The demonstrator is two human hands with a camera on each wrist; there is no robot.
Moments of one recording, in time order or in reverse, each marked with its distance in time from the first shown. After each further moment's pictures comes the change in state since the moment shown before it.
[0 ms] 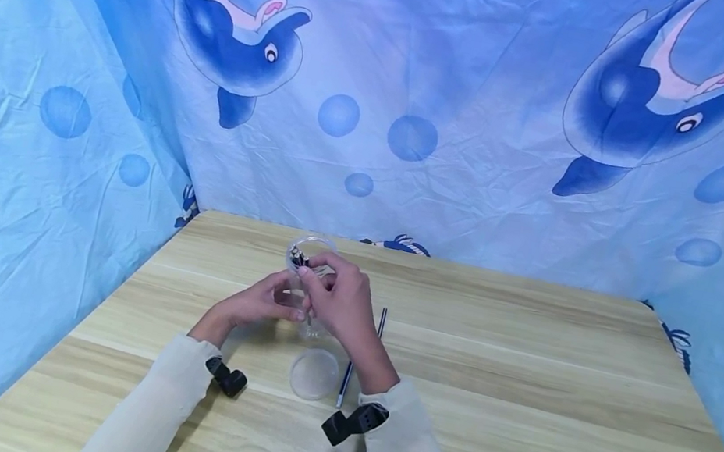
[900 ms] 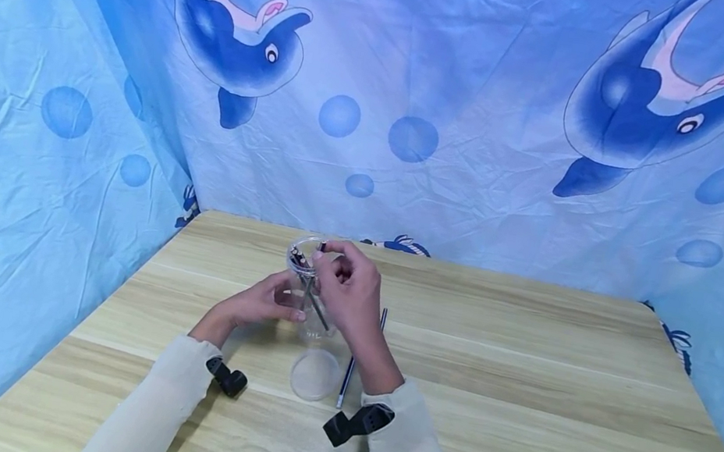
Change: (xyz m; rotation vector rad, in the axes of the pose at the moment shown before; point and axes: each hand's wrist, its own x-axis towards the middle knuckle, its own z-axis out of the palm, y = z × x) left_hand -0.002 0.003 0.002 0.027 0.036 -0.054; right_hand 0.001 -0.006 -0.006 0.133 0.208 -0.107
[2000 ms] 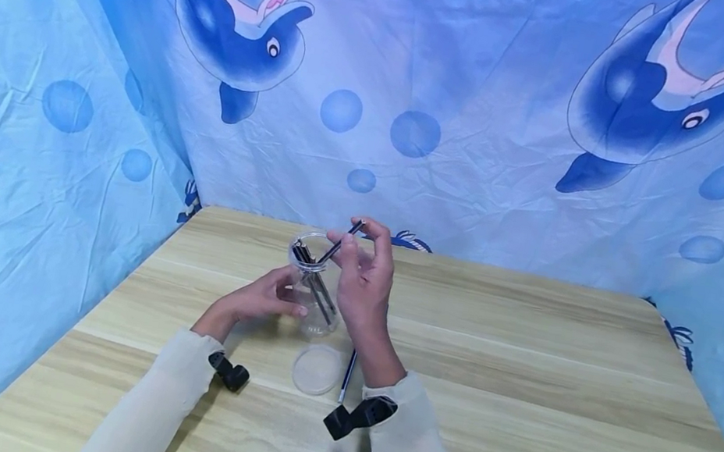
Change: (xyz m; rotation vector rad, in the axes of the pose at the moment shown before) left_hand 0.002 -0.002 -0.001 0.006 -0.001 0.035; right_hand 0.005 0.001 0.001 0.399 0.133 -0.253
